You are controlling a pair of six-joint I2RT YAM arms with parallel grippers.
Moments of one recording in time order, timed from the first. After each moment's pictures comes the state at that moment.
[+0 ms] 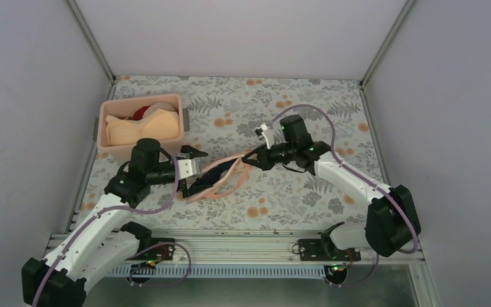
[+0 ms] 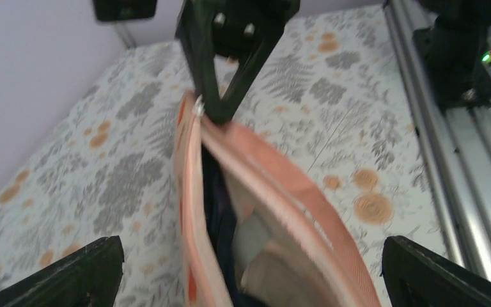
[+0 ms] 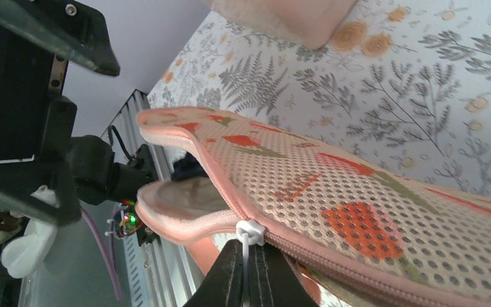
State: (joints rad) left arm -0.39 0.80 0.58 -0.33 0.78 0.68; right arm 0.53 1.35 0.90 -0.31 -0.80 0.17
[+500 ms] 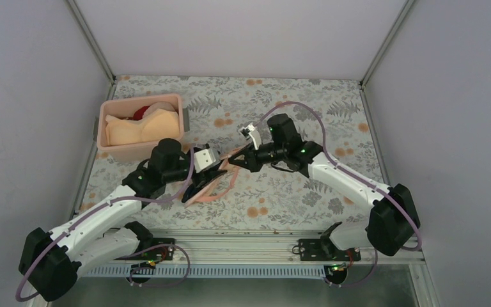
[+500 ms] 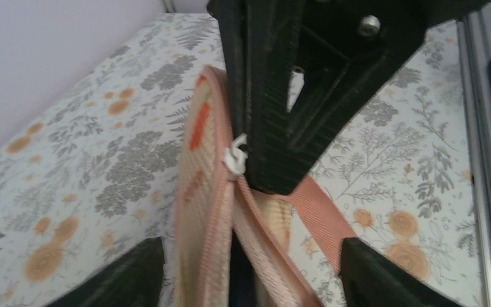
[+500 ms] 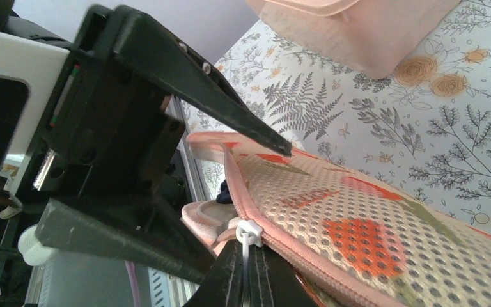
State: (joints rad) left arm -0.64 0.94 0.61 -0.12 0.45 0.36; right arm 0.68 1.35 0.98 -0.24 -0.75 0.24
